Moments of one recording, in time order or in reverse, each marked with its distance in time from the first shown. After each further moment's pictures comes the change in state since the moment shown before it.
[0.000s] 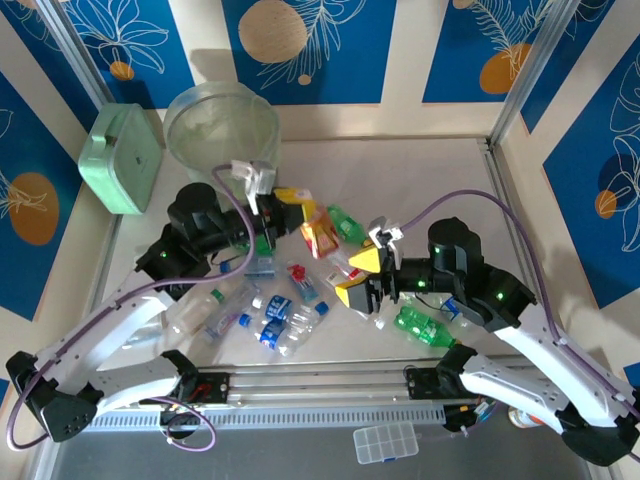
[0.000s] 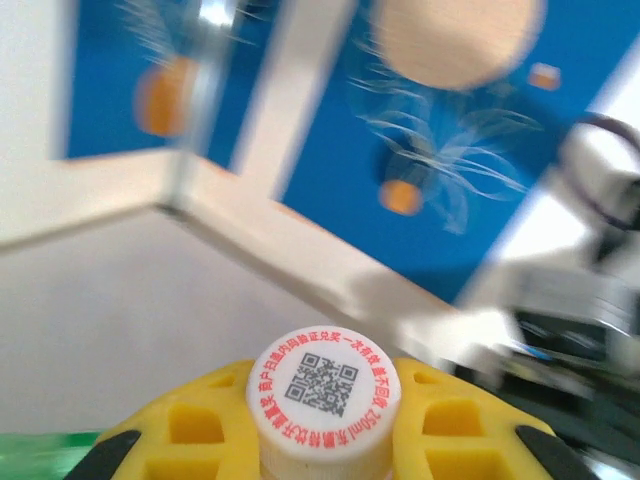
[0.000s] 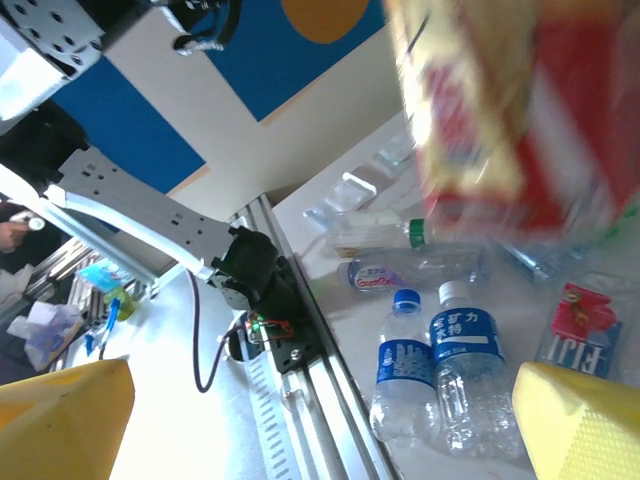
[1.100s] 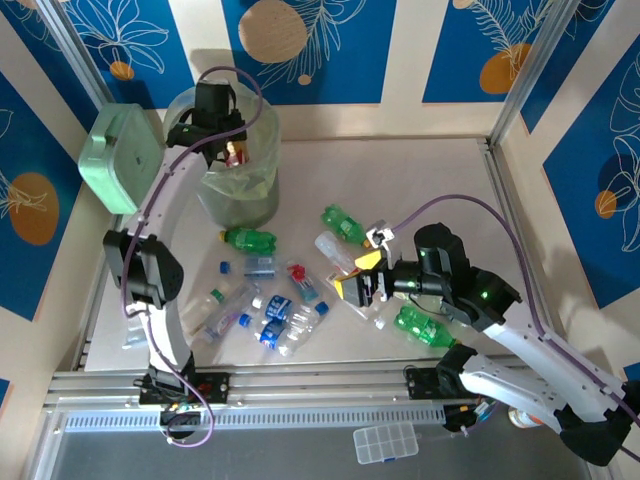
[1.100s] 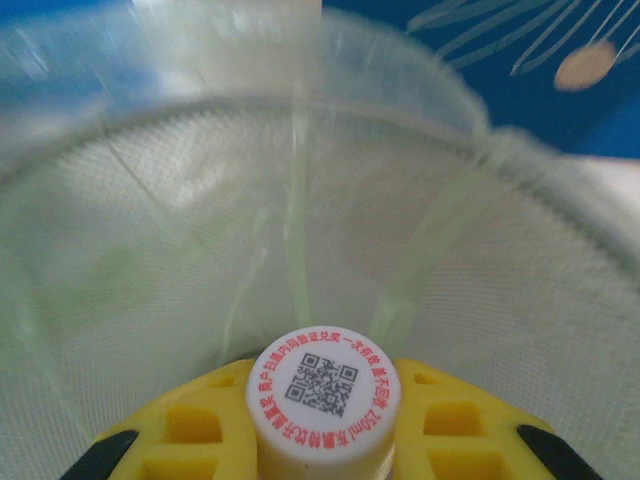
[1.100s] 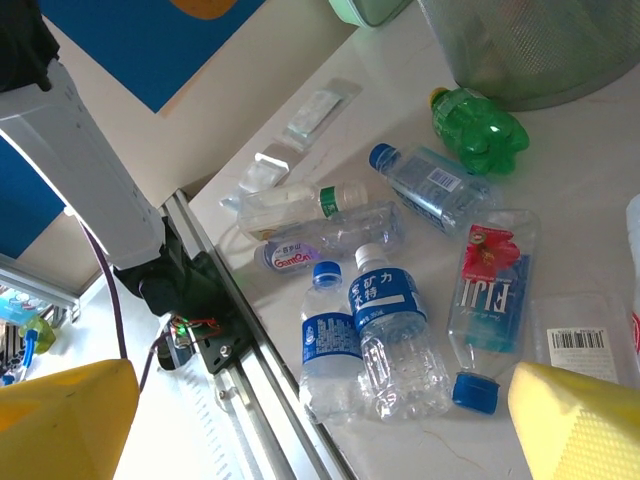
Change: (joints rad) left arm 0.449 0.881 0.880 -0.575 -0.543 0.105; right arm -0.014 0.024 -0.106 0.021 0.134 0.040
